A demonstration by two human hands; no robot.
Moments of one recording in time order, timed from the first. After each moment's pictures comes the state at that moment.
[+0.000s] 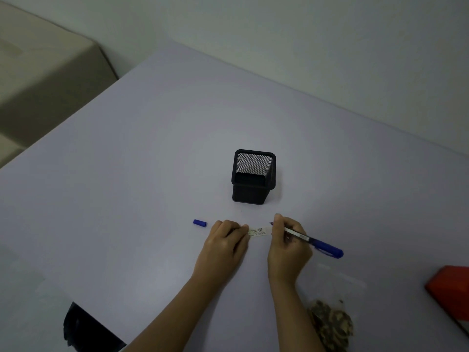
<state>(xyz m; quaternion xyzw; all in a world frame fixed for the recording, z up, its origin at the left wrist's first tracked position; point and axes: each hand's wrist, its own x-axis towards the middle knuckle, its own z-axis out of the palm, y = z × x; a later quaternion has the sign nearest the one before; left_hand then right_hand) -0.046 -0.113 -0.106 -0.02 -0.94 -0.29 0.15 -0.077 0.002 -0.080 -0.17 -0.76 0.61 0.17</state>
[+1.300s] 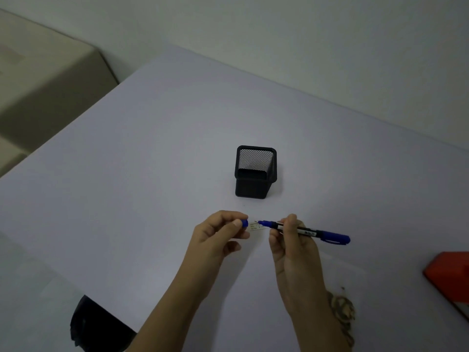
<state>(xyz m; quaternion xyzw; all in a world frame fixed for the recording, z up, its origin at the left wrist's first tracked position) -0.022 -0.123 0.010 0.21 -0.63 -0.75 -0.06 -0.040 -0.001 0.017 -0.25 -0.48 0.83 -0.07</state>
